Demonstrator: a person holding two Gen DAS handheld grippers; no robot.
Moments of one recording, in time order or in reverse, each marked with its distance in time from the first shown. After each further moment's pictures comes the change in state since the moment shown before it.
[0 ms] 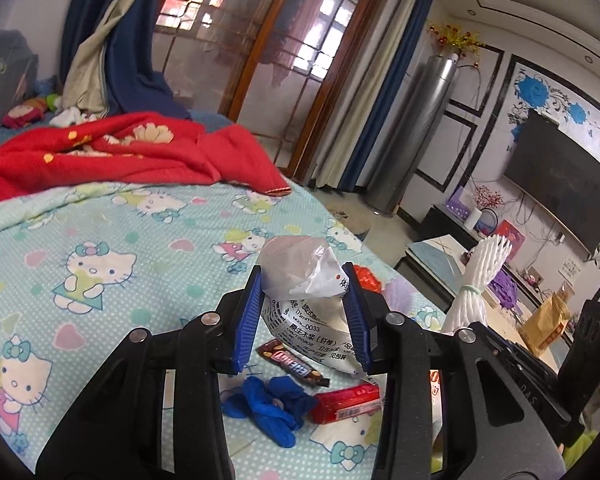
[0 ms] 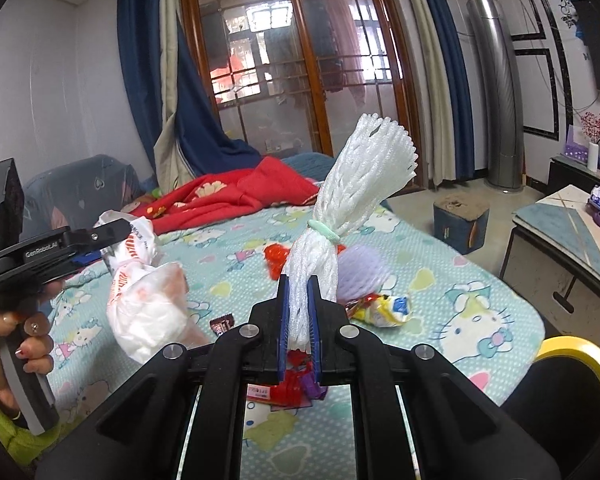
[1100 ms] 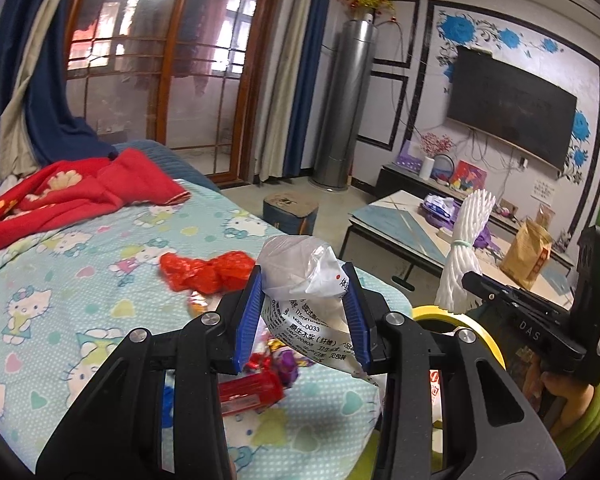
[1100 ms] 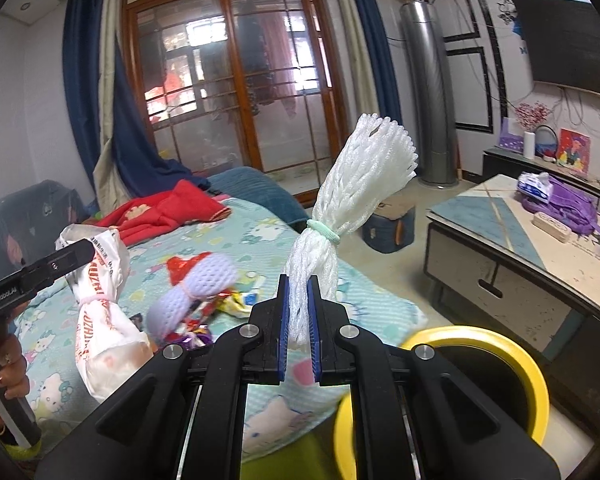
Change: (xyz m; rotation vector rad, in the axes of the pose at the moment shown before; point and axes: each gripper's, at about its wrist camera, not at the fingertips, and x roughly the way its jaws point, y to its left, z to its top) left arm 0.027 -0.136 -0.038 0.280 0.031 -0.122; right arm -0.079 -0.101 -0.015 0.099 -0.029 -0.228
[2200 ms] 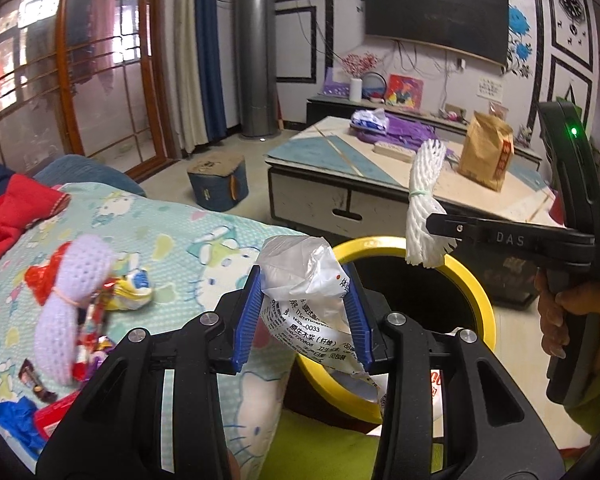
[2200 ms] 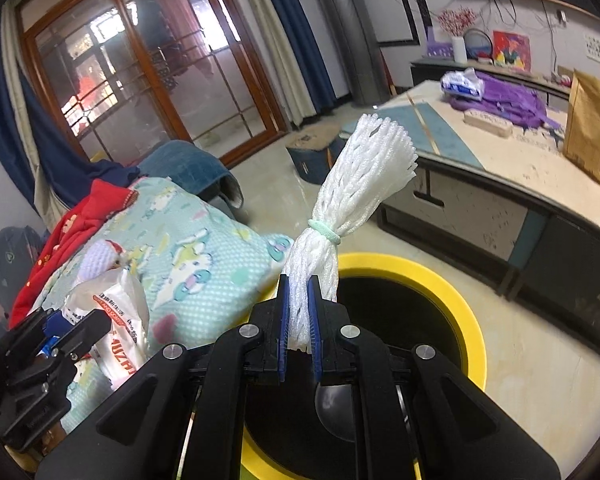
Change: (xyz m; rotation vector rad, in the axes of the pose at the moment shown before) left arm 0.107 -0.141 -0.052 0.292 0.195 -0.154; right arm 0.010 -0.143 -0.033 0.279 0.232 -0.119
